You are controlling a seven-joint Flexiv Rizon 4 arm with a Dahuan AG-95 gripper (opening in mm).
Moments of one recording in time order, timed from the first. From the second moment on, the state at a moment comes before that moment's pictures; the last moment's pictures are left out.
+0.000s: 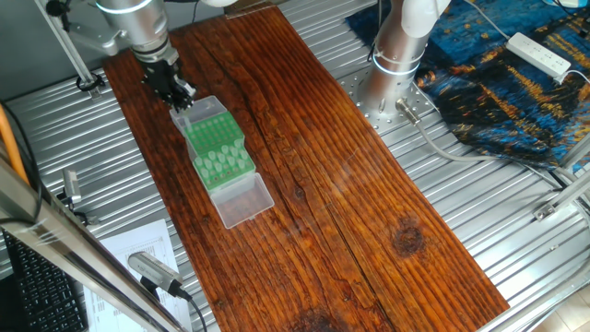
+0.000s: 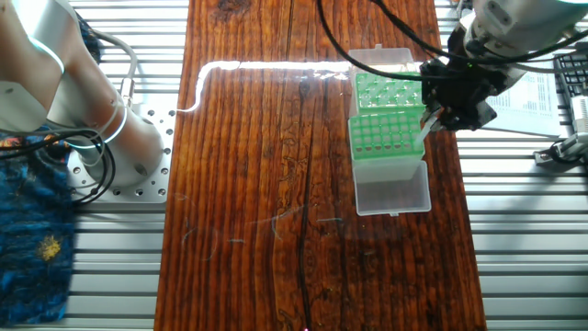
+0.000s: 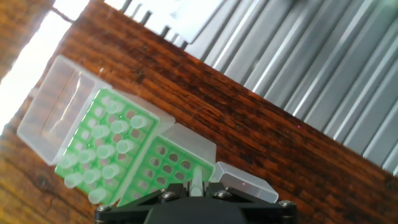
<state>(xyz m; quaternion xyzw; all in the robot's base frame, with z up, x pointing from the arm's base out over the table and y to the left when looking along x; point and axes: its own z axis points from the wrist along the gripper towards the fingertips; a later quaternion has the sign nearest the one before) 0.573 -0.044 0.230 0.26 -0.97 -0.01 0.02</state>
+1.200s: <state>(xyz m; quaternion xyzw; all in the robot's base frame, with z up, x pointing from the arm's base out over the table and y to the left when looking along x) 0.617 -0.045 0.256 0.30 -0.95 -0.01 0.04</state>
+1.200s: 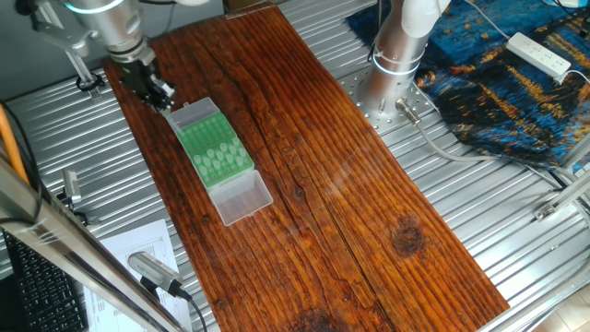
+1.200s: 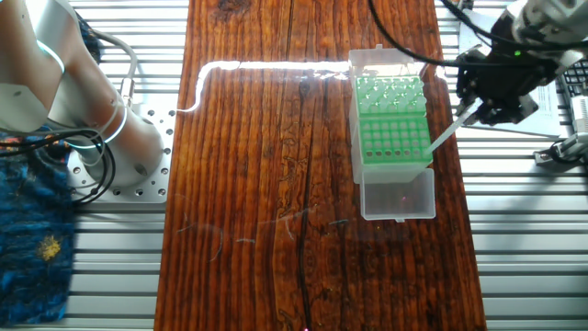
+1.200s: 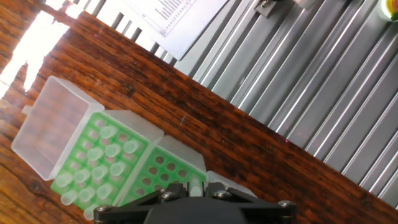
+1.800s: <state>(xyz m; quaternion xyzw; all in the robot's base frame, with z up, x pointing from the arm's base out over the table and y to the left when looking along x) 0.605 -0.036 0.280 0.30 -0.95 -0.01 0.04</state>
